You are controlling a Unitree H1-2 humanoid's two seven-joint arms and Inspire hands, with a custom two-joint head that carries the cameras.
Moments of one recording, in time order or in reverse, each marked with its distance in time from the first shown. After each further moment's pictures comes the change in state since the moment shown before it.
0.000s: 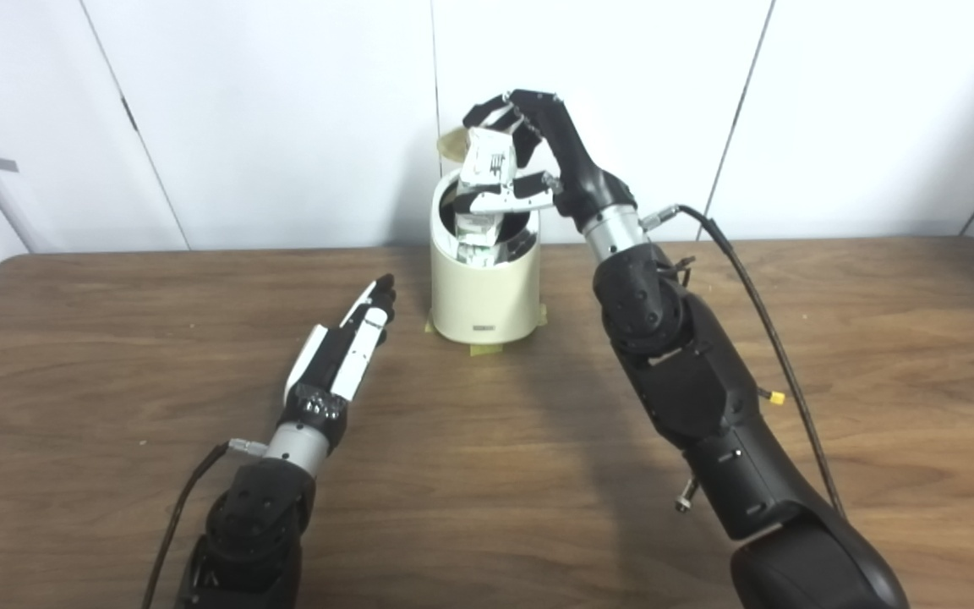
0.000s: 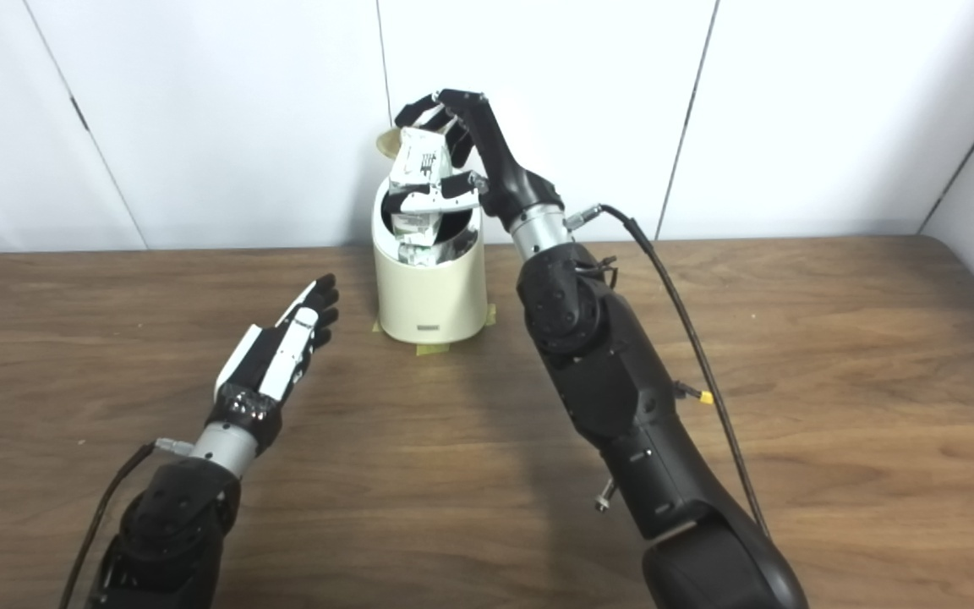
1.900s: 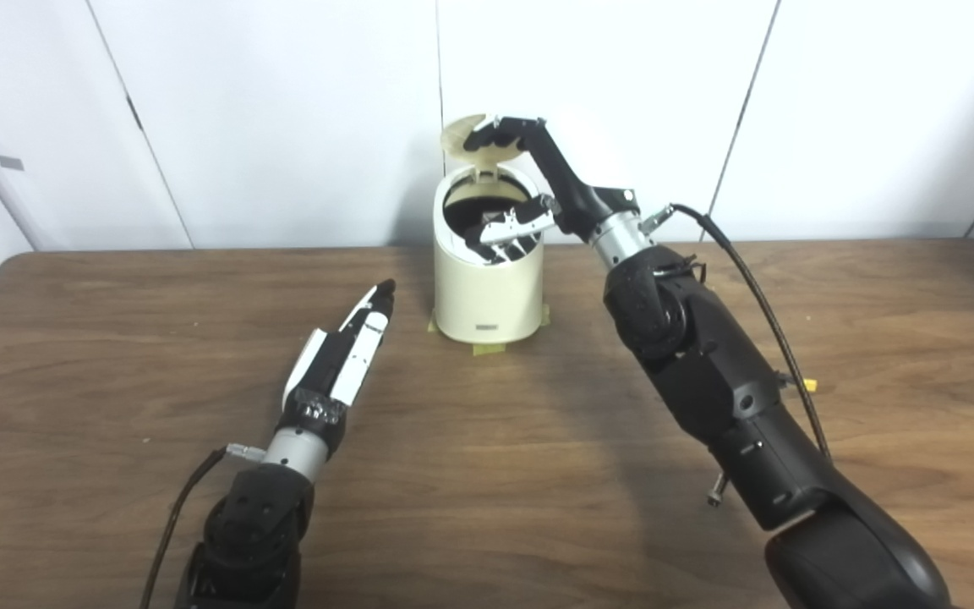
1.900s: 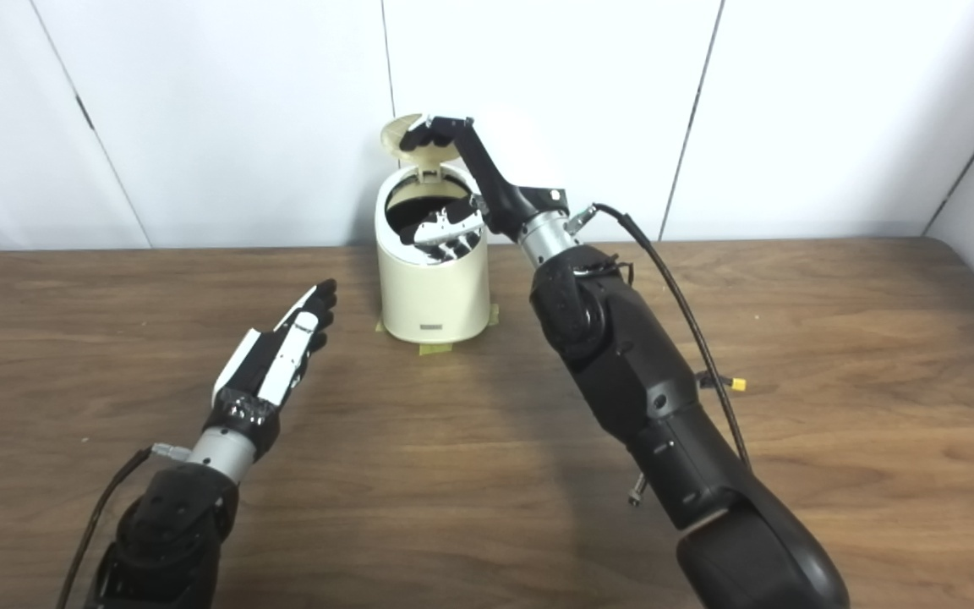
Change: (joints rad) left arm 0.023 -0.005 0.008 -0.047 0.023 0.036 -0.005; right arm -0.004 -0.083 0.100 0.037 -0.197 -0.028 0.009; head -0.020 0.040
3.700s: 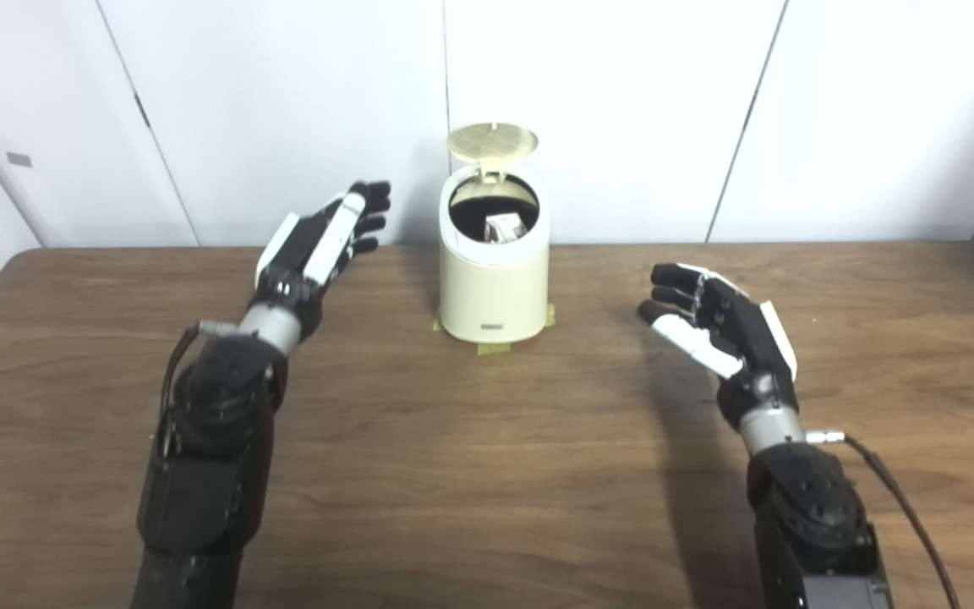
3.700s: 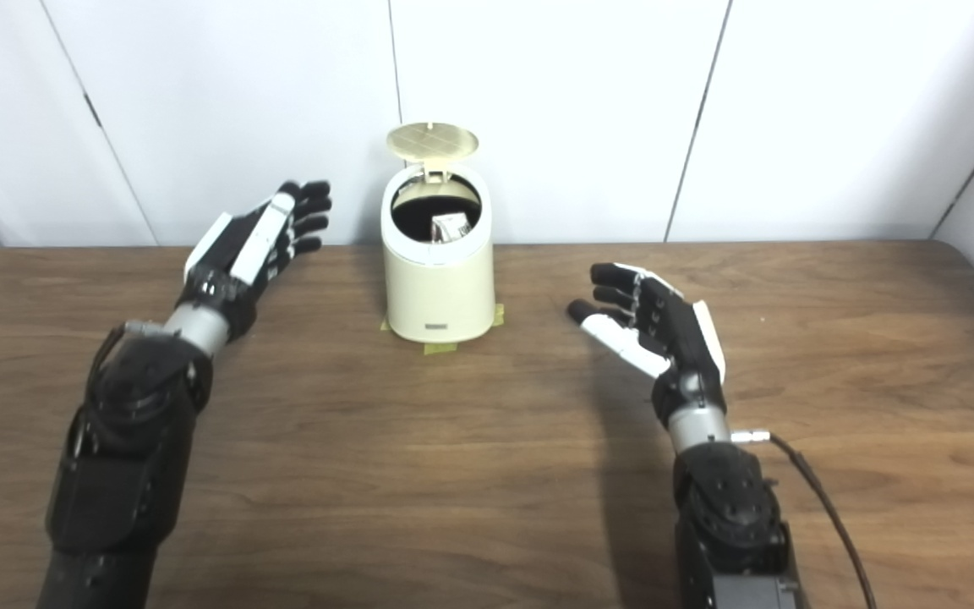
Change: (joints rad) left arm -0.328 0.087 0.085 0.131 -0.104 0.115 -0.033; right arm 0.581 0.118 -0.401 -0.510 0.722 0.346 0.188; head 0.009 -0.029
